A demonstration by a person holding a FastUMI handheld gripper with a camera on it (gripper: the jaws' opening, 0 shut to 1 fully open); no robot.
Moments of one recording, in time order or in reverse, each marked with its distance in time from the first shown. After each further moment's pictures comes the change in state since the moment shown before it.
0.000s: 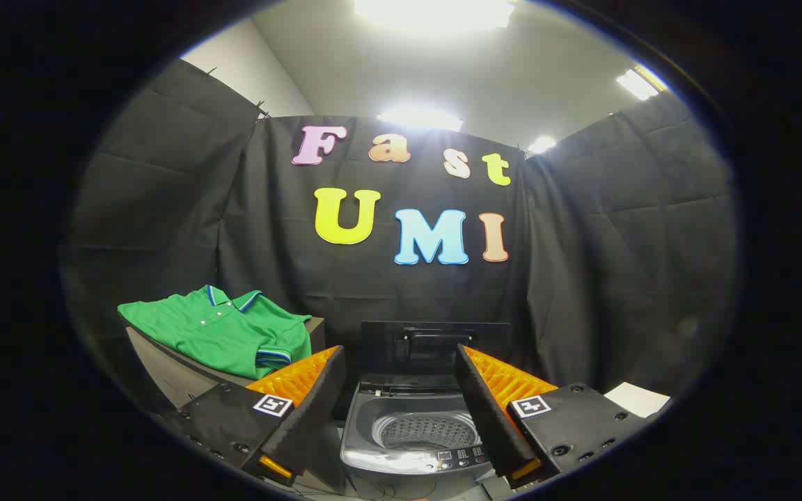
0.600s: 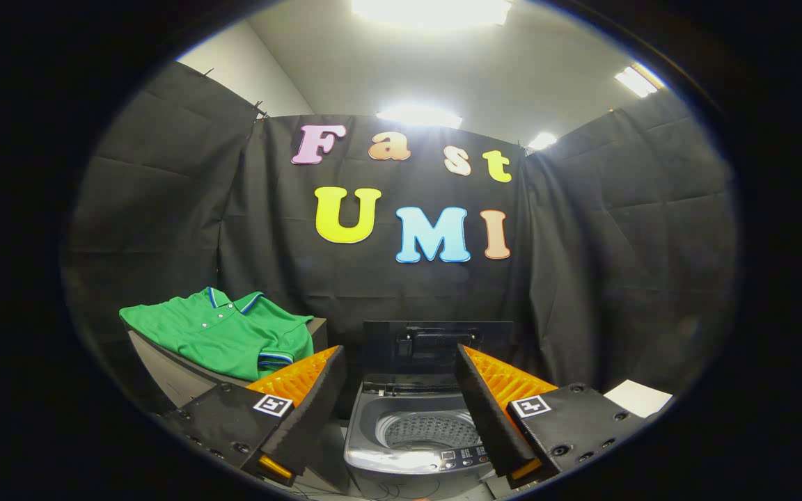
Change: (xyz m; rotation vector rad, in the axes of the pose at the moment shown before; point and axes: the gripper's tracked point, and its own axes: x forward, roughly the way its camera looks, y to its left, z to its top) arm 0.004 0.006 0.003 0.009 0.011 0.014
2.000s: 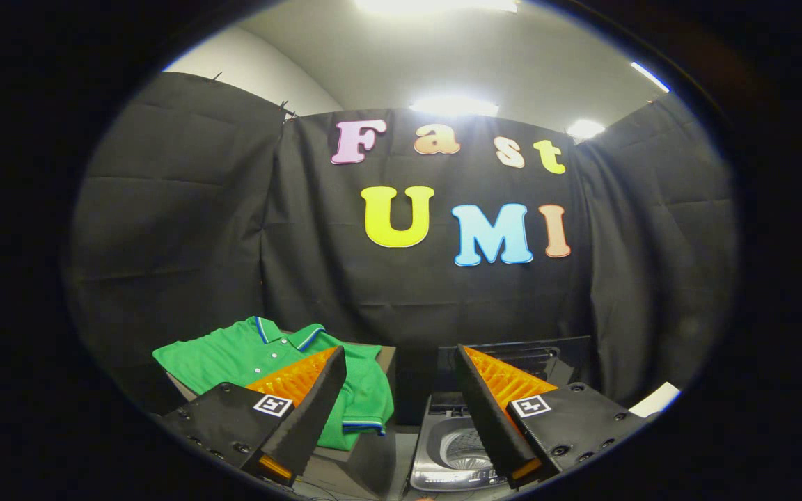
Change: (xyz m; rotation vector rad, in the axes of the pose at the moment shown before) arm 0.069 0.120 0.058 0.025 0.043 0.216
